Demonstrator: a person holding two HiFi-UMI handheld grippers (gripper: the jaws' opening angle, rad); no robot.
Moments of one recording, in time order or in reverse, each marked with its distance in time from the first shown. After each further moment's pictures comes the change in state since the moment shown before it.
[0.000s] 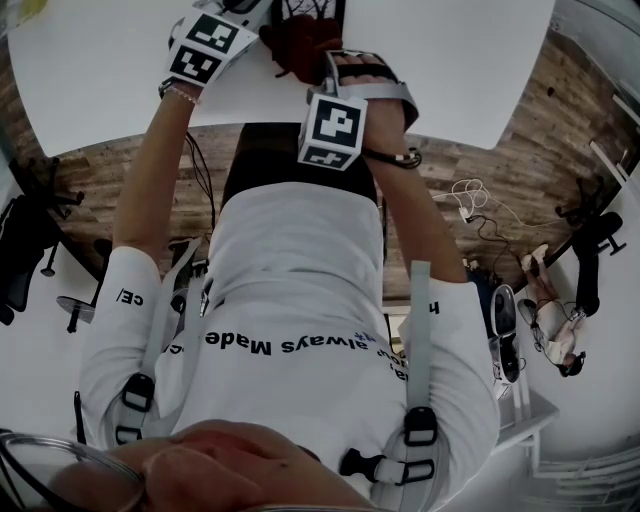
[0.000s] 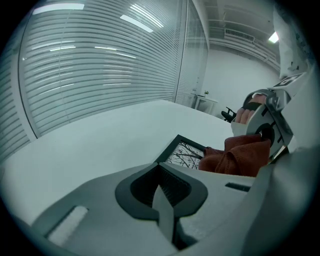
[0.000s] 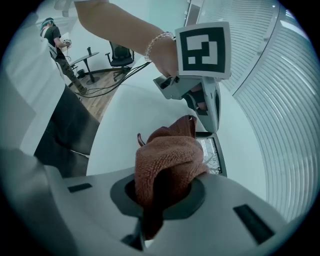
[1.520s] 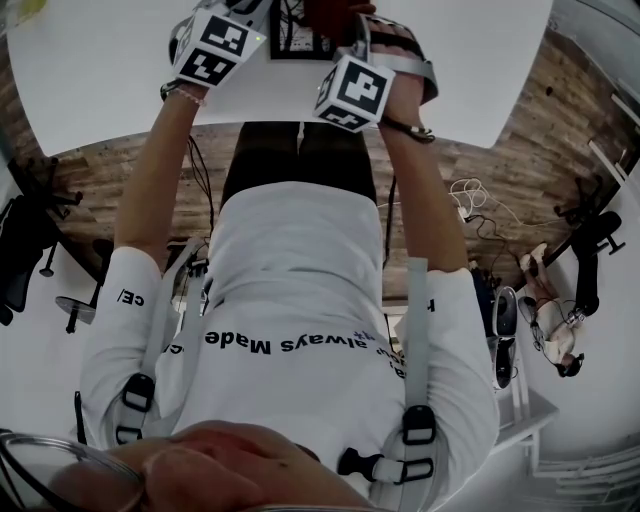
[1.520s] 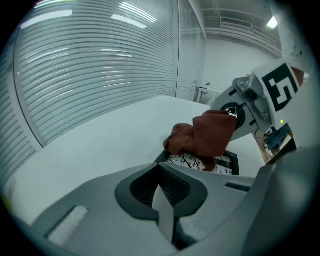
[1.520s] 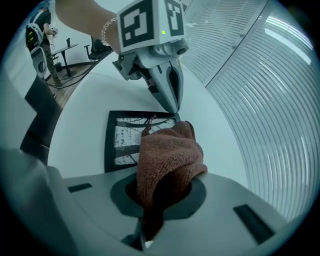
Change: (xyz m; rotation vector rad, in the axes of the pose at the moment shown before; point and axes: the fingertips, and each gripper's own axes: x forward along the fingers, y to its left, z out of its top) left arm 0.003 0.001 -0.001 0.070 0.046 0.074; right arm 0.012 -0.075 -0.042 0.105 0.036 -0.216
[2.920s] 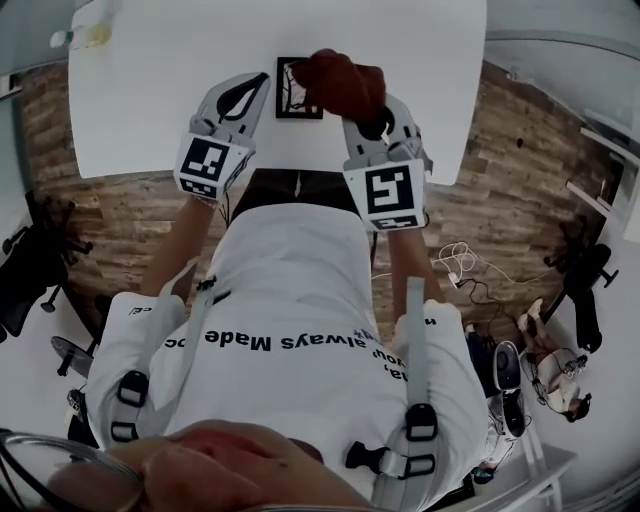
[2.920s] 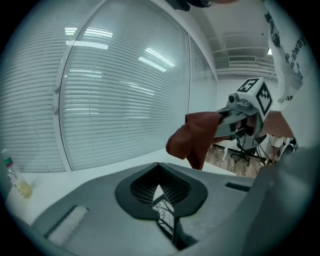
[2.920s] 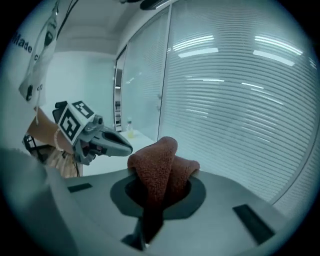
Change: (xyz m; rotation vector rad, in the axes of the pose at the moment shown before) left arm -0.188 -0.032 0.128 -0.174 -0.431 0.145; right arm -0.250 -0.102 0.055 0.634 -0.595 -0.195
